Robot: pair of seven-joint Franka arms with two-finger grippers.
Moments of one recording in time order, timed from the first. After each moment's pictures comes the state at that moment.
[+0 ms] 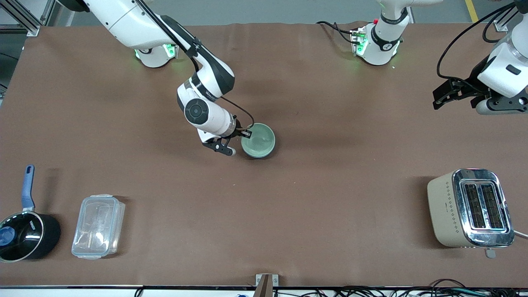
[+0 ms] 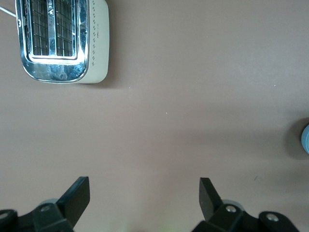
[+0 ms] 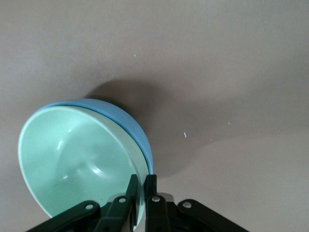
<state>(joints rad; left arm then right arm) -0.04 -0.04 -0.10 -1.61 0.02 1.56 -0.14 0.24 0.53 0.45 -1.91 0.16 2.38 0.94</state>
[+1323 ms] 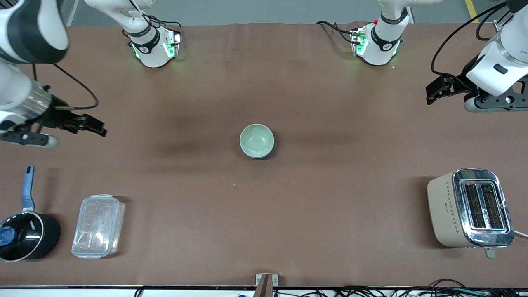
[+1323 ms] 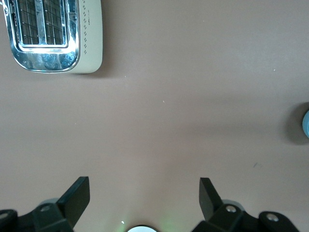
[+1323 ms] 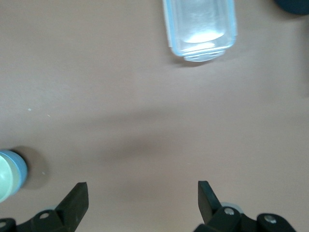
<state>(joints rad) -0.04 -0.04 -0.12 -1.61 0.02 1.51 -0.14 -0.06 -0.02 0.02 -1.83 0.10 1.79 0.07</state>
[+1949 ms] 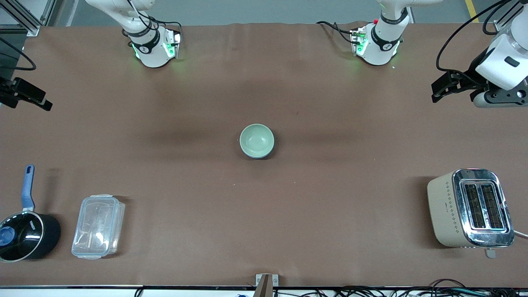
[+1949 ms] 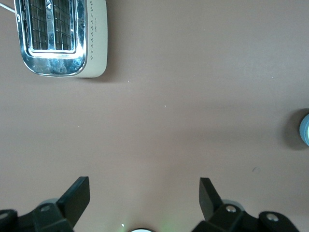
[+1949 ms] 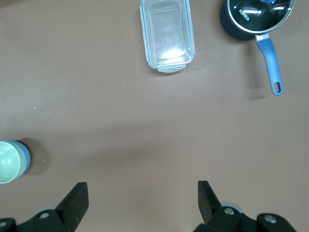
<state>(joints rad) -0.02 -0.04 -0.12 -1.58 0.02 1.51 -0.14 -0.08 -0.02 0.00 -1.52 0.04 1.51 0.04</state>
